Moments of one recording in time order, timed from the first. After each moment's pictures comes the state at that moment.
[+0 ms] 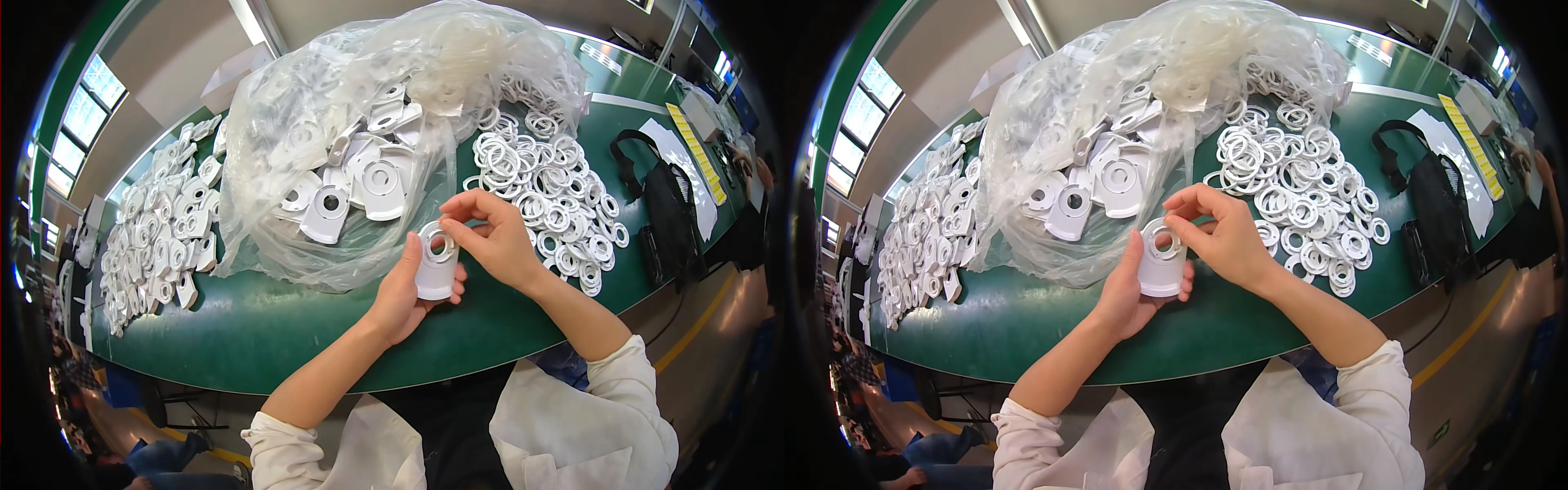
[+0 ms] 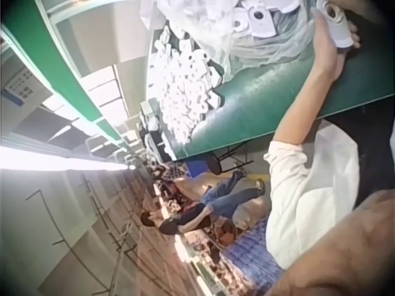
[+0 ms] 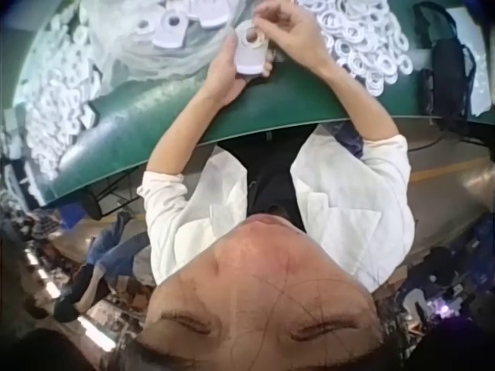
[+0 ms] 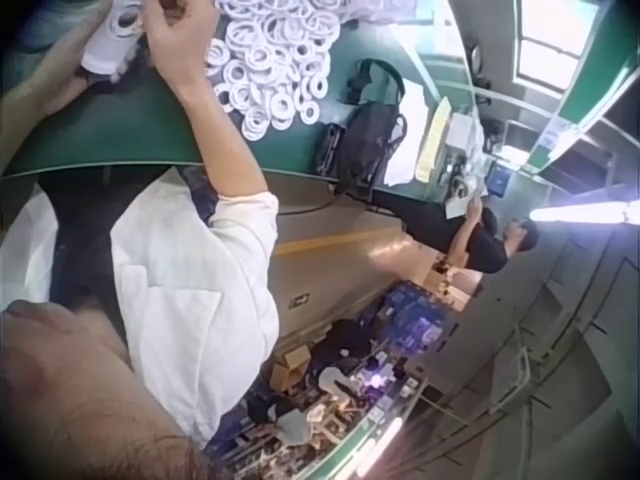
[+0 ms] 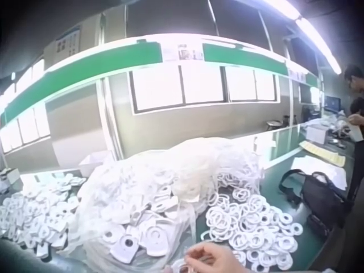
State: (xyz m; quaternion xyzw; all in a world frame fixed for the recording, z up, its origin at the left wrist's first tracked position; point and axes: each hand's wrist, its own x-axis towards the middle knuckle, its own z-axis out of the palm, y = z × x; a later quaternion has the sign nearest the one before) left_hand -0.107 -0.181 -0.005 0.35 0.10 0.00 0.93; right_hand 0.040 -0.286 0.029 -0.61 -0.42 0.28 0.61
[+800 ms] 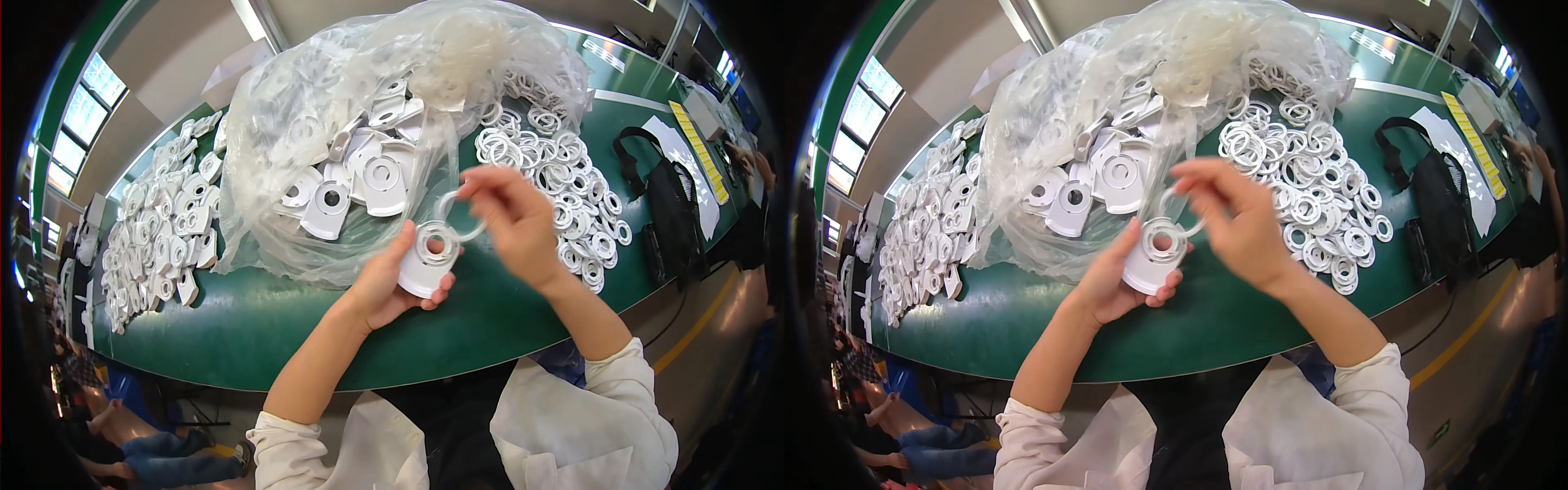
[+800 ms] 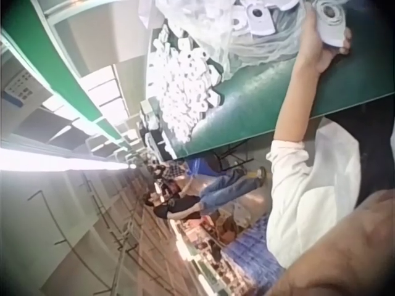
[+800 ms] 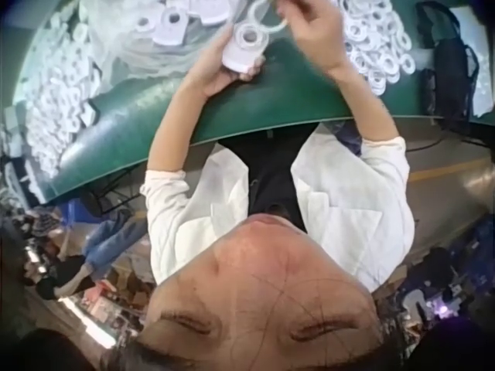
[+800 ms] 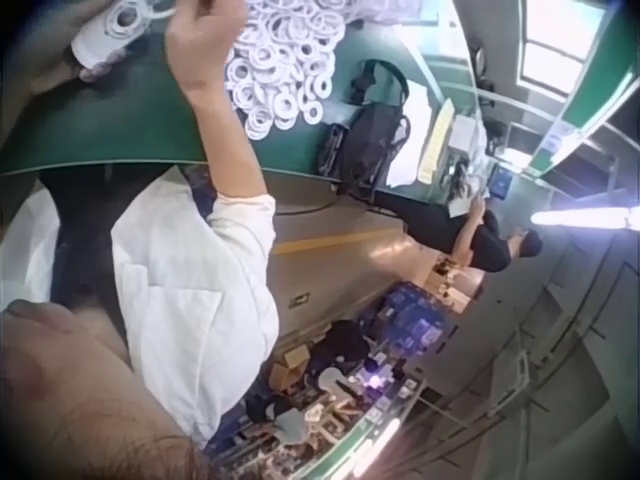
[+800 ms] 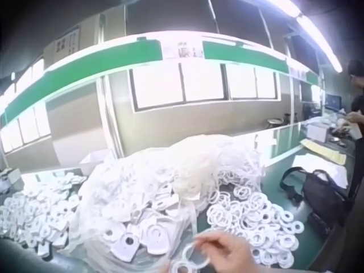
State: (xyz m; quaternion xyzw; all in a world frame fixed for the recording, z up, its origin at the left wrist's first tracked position) left_hand -0.105 -0.156 0.016 0.36 0.18 -0.10 0.91; right_hand 0.047 -0.291 0.039 -0.60 -0.49 0.08 0.63
